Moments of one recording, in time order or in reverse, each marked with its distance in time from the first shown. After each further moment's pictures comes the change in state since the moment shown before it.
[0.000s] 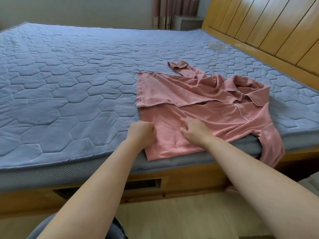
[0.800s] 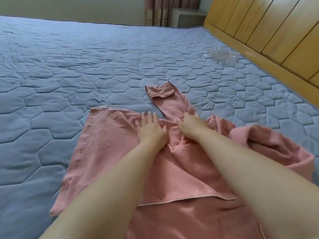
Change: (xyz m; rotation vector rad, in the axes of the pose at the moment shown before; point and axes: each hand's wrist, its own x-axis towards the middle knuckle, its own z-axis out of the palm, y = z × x) left_hand 0.360 0.095 0.087 -0.062 -0.116 -0.263; right_hand 0.344 0.144 -0.077 -0.116 -0.043 0.208
